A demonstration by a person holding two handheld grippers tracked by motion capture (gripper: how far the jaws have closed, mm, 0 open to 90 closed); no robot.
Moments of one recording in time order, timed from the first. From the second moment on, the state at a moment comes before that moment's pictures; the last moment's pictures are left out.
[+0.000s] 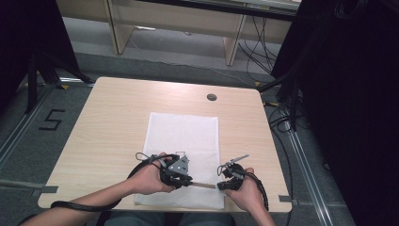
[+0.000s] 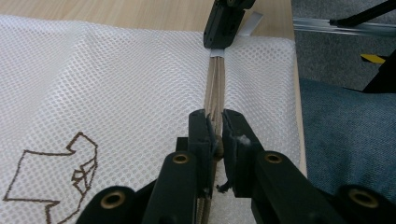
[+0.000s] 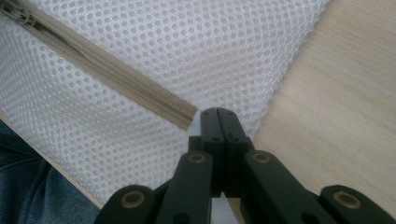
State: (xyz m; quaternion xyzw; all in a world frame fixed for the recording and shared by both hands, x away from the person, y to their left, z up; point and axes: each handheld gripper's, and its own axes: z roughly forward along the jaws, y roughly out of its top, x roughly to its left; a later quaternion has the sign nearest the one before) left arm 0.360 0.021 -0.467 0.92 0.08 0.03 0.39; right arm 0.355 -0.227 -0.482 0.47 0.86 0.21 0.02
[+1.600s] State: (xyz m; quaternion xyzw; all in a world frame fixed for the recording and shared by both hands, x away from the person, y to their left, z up) left arm 0.360 0.032 -0.467 0.92 0.08 0.03 0.38; right arm 0.355 -0.227 -0.482 0.47 0.86 0.20 0.02
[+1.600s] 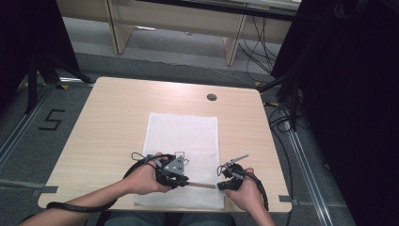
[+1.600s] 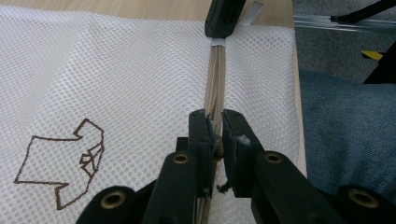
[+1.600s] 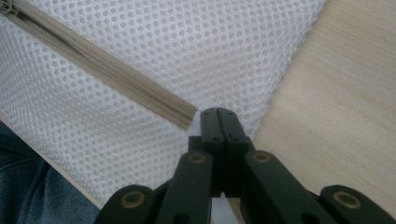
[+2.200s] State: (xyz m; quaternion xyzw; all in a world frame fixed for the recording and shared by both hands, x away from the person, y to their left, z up) left arm 0.359 0.038 -0.465 0.92 0.08 0.03 0.38; right arm 0.355 -0.227 -0.483 0.46 0.86 0.21 0.02
